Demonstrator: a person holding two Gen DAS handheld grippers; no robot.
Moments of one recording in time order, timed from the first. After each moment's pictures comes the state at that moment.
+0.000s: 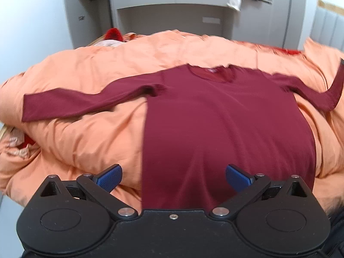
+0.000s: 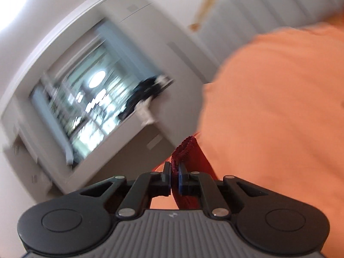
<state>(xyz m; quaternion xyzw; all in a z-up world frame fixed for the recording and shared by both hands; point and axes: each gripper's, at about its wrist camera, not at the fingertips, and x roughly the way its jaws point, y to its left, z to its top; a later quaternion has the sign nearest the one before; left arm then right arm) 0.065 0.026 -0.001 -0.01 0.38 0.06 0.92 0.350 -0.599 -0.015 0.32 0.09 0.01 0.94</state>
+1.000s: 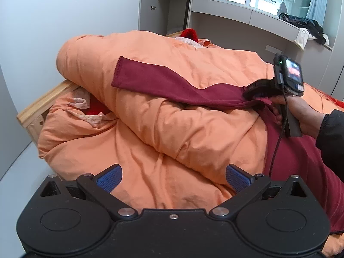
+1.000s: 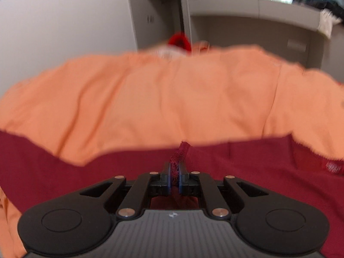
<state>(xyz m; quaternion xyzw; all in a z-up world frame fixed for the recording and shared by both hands) 0.005 0.216 -0.012 -0.12 0.34 0.19 0.91 0.422 0.052 -0.083 -0.05 0.39 0.29 0.87</state>
